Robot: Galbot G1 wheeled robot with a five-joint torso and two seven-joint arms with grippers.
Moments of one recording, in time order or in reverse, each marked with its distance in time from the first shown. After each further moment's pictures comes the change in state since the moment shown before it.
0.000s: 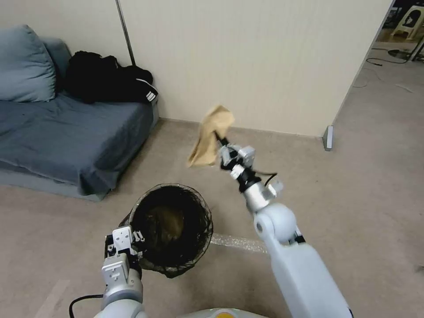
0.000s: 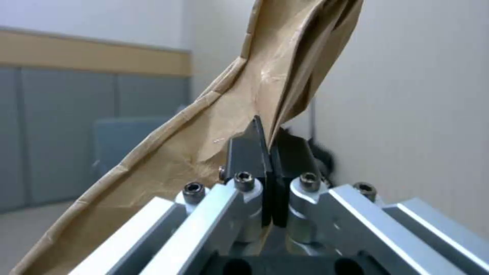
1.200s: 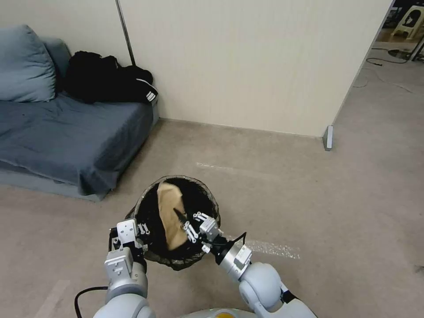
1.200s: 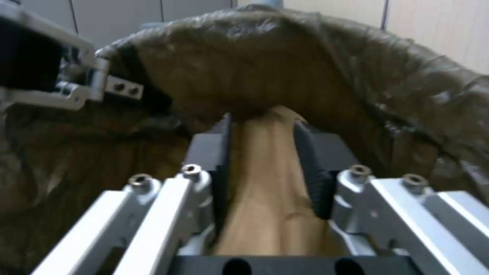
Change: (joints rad) left arm -0.010 -0.010 0.044 -0.038 0.011 0.011 0.002; right arm -0.104 -0.032 -0.155 -0.190 -0.163 0.067 -0.004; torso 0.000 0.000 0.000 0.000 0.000
